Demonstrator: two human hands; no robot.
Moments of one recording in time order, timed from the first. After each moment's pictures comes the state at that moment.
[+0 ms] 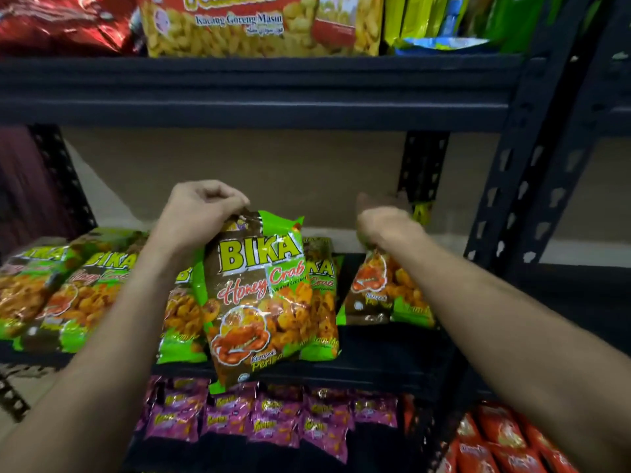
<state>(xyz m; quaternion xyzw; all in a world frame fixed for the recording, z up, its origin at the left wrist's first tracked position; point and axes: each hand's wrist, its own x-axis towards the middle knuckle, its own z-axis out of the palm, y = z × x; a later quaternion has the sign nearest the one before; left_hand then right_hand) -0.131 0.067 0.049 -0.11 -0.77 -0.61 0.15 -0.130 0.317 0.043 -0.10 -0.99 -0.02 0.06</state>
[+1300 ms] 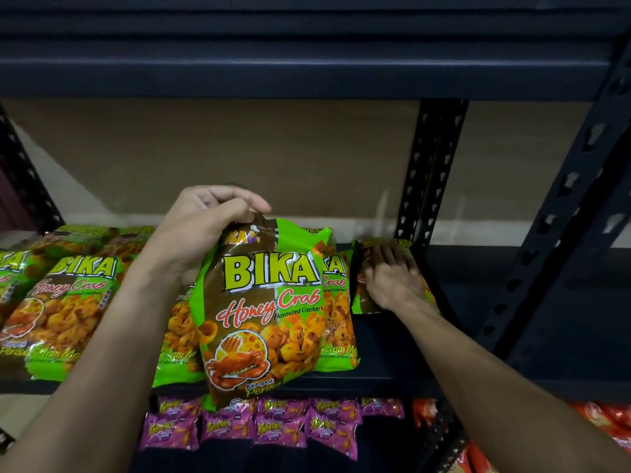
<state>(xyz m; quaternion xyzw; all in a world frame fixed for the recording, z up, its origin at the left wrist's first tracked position) -0.159 0.064 0.033 -0.20 -0.72 -0.67 -0.01 -0.177 0.348 -0.114 -0.15 -0.98 0.09 0.08</state>
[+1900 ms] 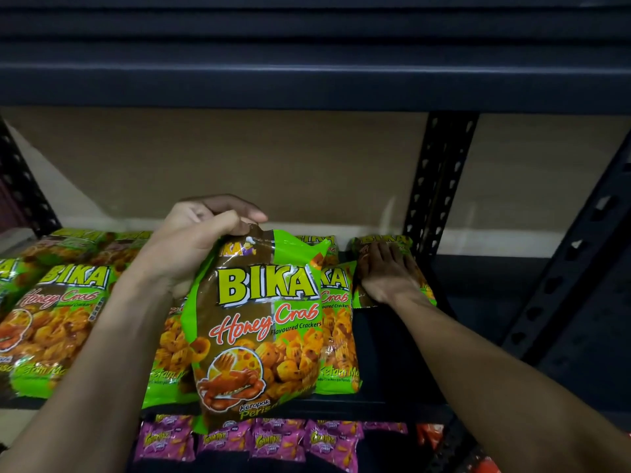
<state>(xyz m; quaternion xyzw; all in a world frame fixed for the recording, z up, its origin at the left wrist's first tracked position) -0.181 0.064 0.026 -0.20 -0.70 -0.69 -0.01 -0.229 0.359 -0.117 -0.16 -0.98 0.11 0.04</state>
